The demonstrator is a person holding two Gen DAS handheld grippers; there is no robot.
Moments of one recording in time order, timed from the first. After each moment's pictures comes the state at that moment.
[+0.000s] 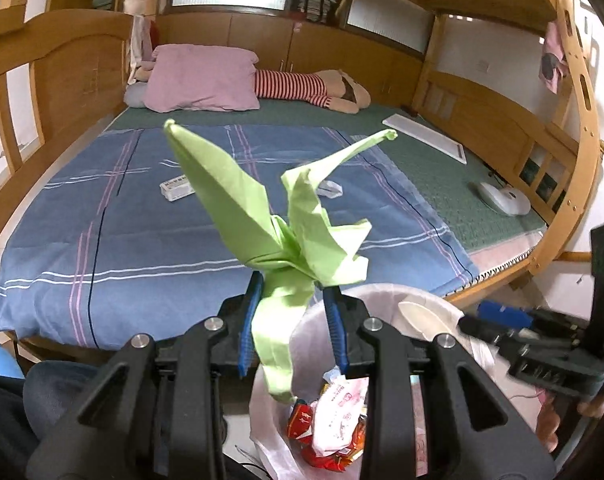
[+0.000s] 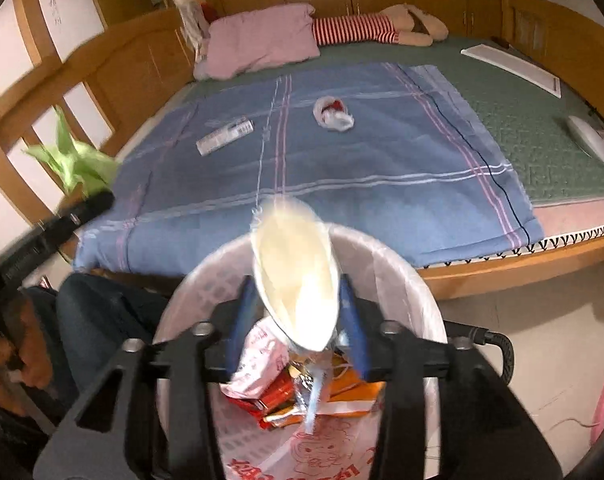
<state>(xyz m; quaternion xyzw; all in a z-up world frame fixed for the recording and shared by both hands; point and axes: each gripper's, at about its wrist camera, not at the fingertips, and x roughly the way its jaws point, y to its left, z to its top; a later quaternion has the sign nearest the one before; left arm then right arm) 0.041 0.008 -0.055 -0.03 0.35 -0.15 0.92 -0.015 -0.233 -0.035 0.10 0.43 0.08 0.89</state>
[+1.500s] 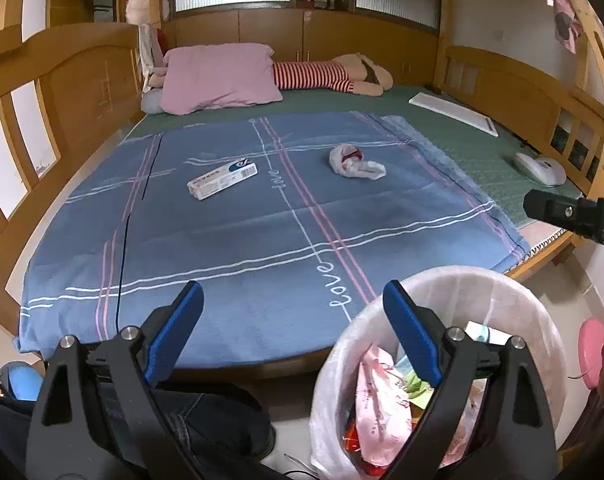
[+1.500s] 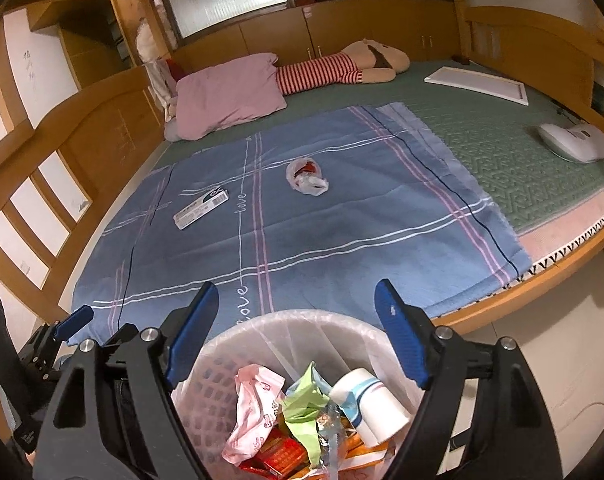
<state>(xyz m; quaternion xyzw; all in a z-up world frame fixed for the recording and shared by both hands) 0.072 0.021 -0.090 0.04 0.36 -0.10 0.93 0.035 -0.231 -0.020 0.13 0.38 0.02 0.91</state>
